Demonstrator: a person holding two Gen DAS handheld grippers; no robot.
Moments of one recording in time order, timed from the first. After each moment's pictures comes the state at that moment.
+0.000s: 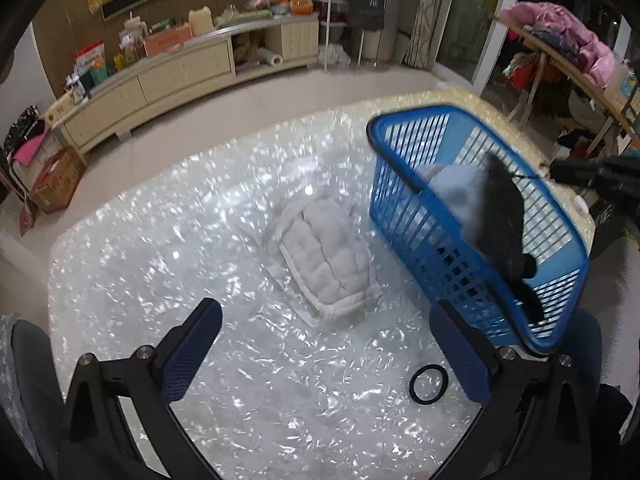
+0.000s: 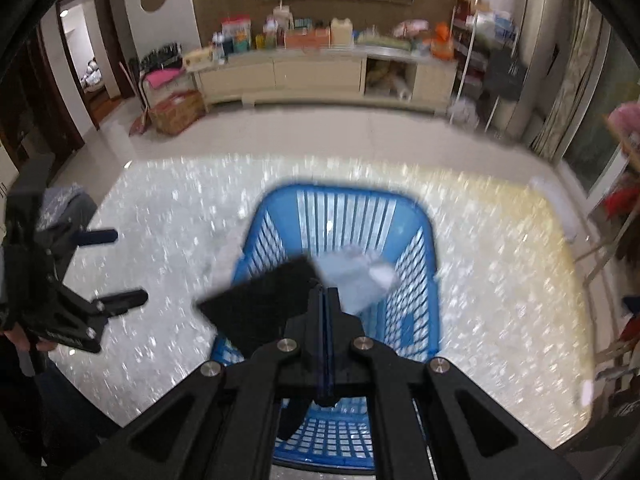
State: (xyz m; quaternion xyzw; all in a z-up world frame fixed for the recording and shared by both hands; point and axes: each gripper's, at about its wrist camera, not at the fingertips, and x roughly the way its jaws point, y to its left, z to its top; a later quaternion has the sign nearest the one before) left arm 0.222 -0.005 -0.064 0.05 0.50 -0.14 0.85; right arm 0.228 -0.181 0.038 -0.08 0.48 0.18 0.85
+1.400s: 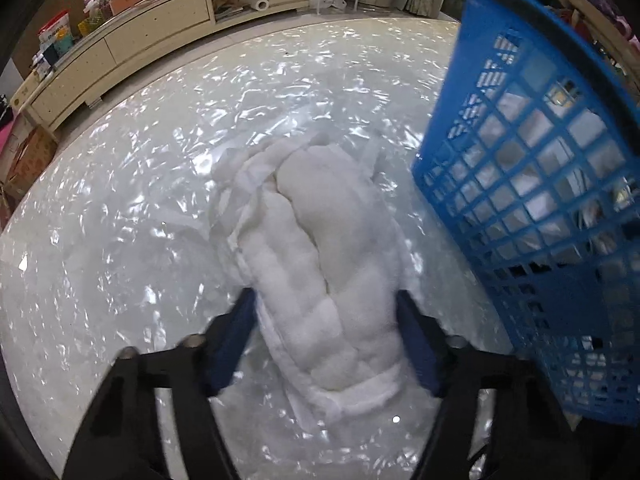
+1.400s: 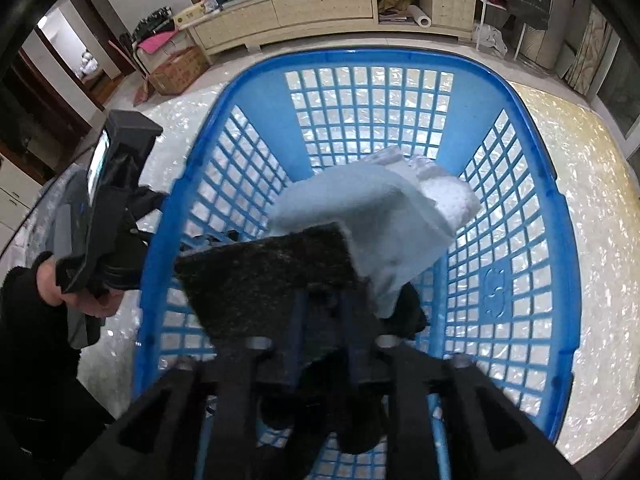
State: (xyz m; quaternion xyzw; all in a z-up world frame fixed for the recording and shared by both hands) left arm 0.312 -0.043 -0.191 0.07 0.57 -0.15 0.80; right arm 0.259 -0.150 -0.028 -0.03 0.57 0.21 0.79
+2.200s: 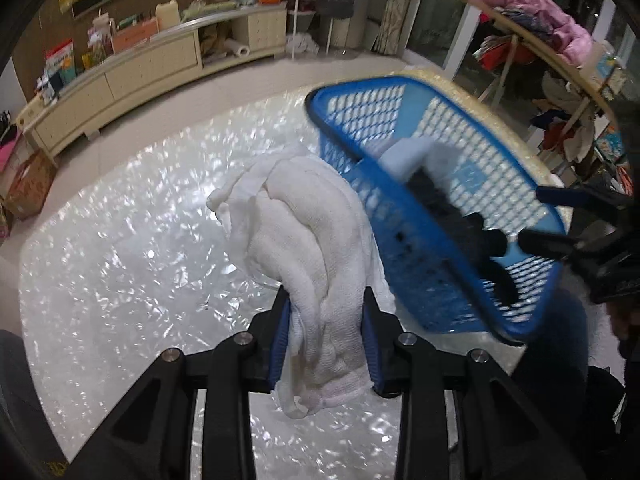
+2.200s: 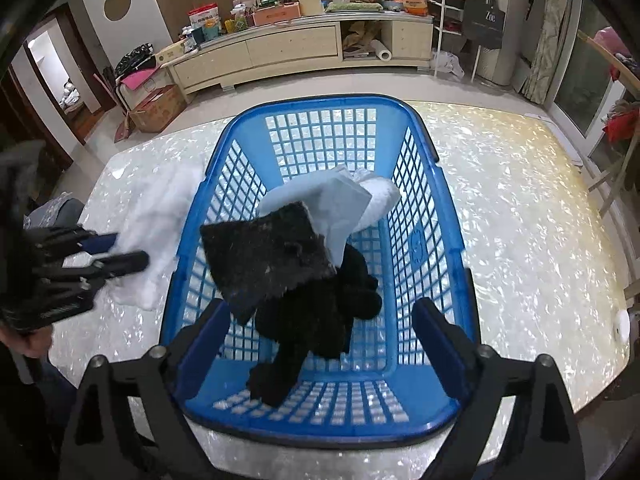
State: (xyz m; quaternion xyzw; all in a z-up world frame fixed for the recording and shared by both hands) left arm 0.183 -0.031 -0.062 0.05 0.50 -0.20 0.84; right arm 0.196 -0.201 0.010 -0.03 0.52 0.15 0.84
